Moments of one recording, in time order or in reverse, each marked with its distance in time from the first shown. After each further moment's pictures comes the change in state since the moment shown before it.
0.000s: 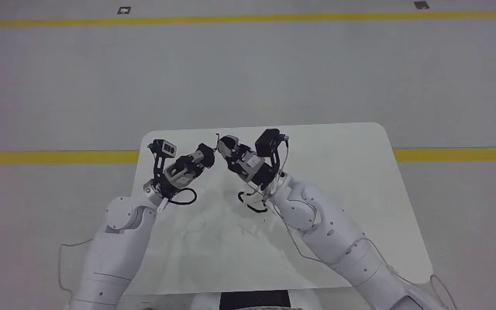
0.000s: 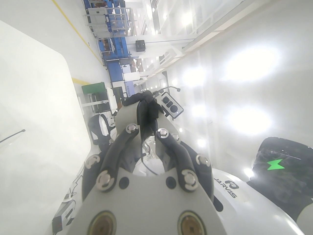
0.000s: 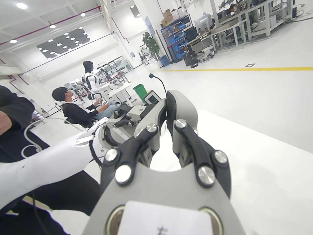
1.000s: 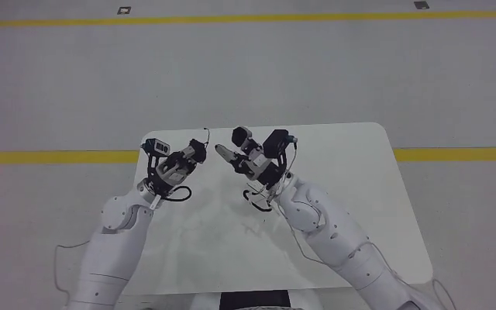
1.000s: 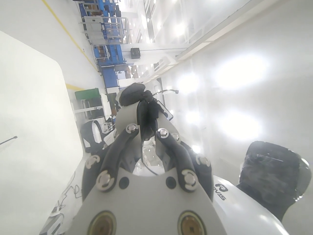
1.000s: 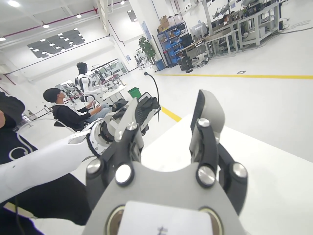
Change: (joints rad) left arm 0.005 0.004 -0.031 0.007 -0.101 0.038 0.003; right arm -0.043 0.009 0.053 -0.035 -0.086 0.000 -0.067
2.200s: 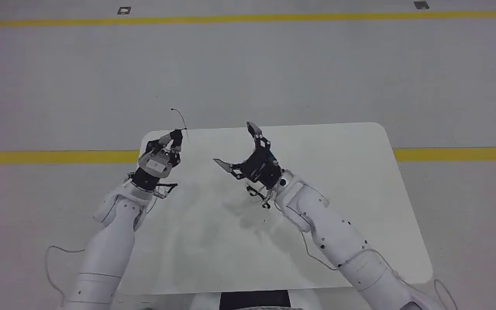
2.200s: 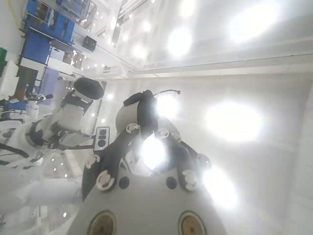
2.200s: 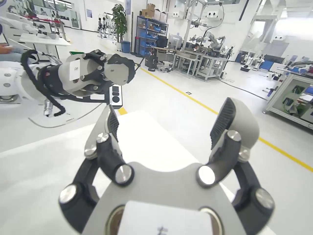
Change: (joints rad) left arm 0.001 0.003 -0.047 0.010 -0.509 0.424 0.022; right arm 0.006 0.011 -0.019 -0.011 -0.605 0.169 -0.112
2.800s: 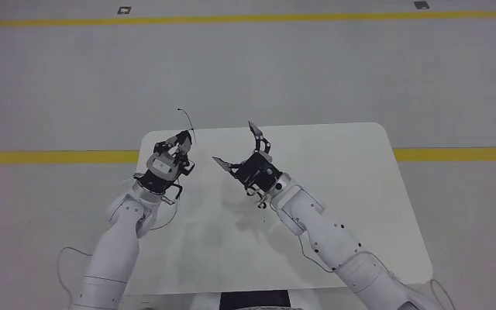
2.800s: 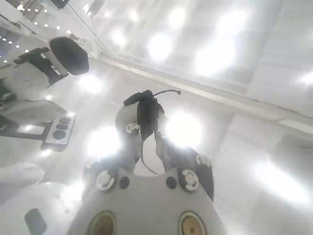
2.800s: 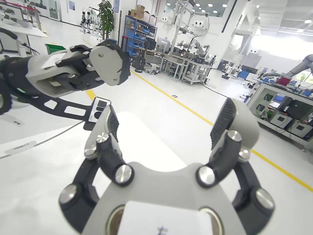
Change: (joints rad) left arm 0.023 -0.015 0.058 -0.050 -0.331 0.219 0.094; right arm -0.001 -0.012 -0.035 0.028 -0.109 0.132 -0.060
